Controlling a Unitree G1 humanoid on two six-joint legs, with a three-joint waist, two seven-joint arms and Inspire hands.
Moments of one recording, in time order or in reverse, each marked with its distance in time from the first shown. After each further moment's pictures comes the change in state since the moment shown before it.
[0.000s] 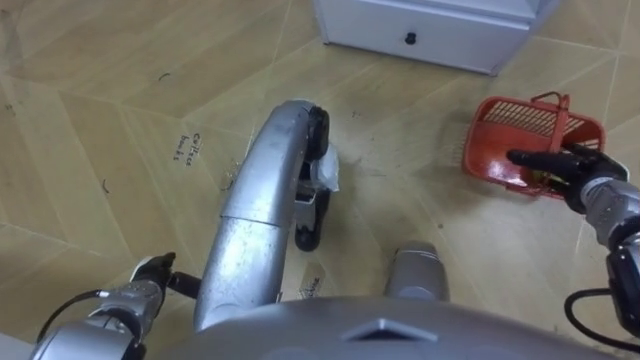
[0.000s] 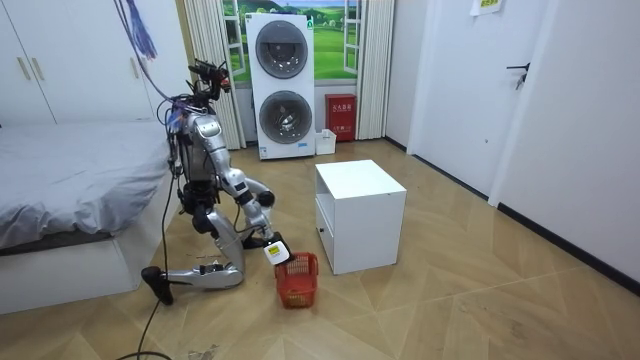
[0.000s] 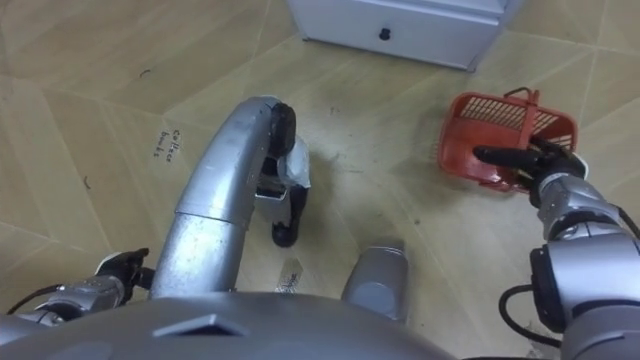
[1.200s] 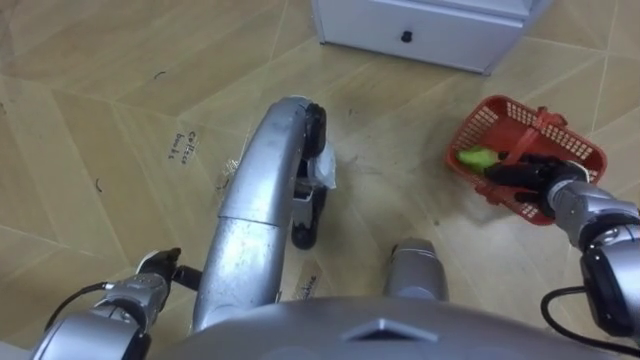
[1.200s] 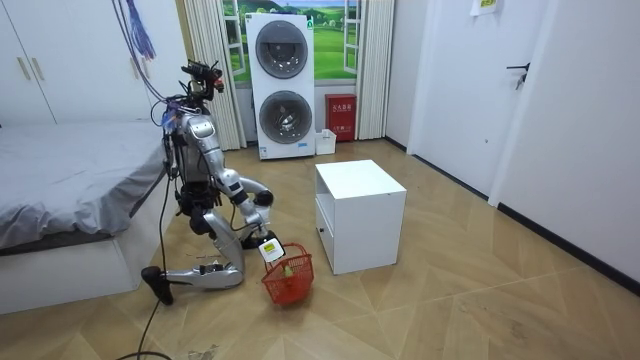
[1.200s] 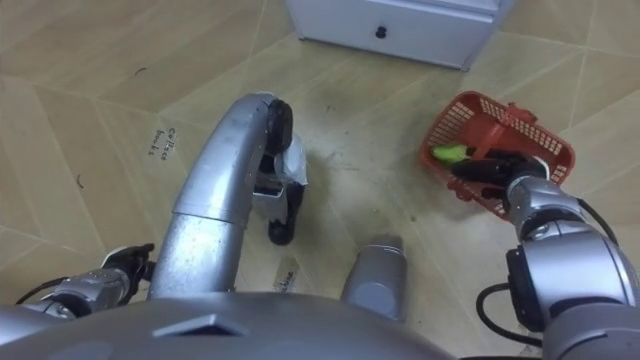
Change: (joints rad) left arm -0.039 -0.015 0.000 0.019 0.000 0.017 -0.005; right arm -0.003 0.082 0.015 -0.025 -0.197 0.034 -0.033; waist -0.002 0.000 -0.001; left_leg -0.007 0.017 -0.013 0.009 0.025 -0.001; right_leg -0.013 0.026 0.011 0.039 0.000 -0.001
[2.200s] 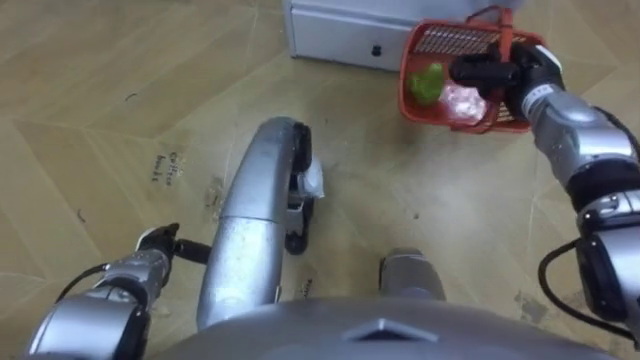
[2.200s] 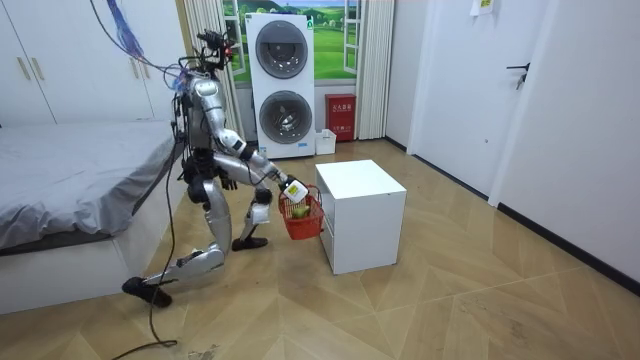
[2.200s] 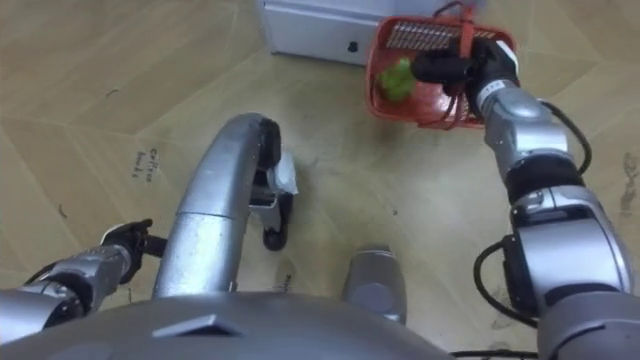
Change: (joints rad) left arm 0.003 -0.002 0.154 -0.071 -0.021 0.029 0.009; right arm -0.027 0.036 -0.002 -0.576 0.009 0.093 0.080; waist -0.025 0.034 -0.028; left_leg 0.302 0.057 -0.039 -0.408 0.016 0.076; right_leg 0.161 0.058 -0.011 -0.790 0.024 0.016
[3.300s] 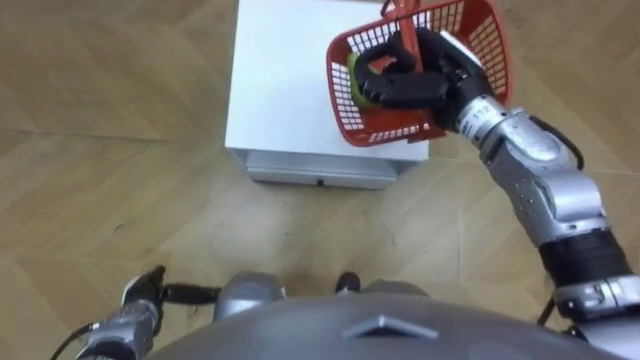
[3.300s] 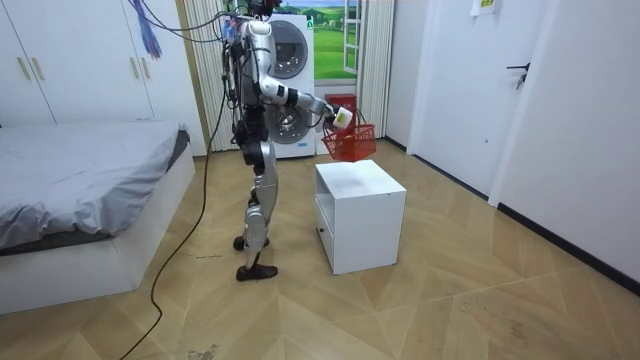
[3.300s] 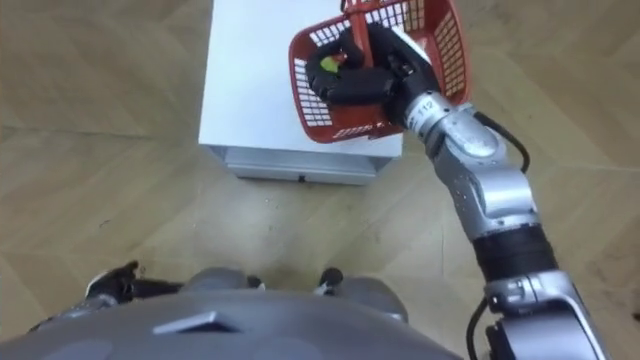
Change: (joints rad) left arm 0.229 -0.006 0.117 -0.208 0.006 0.008 0.009; right arm 0.326 0.062 0.042 -0.673 0.035 0.015 0.186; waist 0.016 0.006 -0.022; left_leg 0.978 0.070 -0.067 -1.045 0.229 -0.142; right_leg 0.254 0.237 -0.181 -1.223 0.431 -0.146
